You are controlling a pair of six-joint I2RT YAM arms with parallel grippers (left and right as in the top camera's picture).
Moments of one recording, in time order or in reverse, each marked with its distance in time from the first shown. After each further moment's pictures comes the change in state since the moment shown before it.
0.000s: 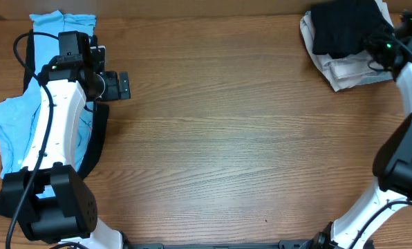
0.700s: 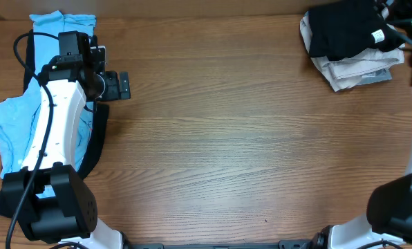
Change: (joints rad) left arm 0.000 0.000 0.000 -0.001 0.003 0.000; right arm 0.116 -0.339 0.027 0.068 0.141 -0.307
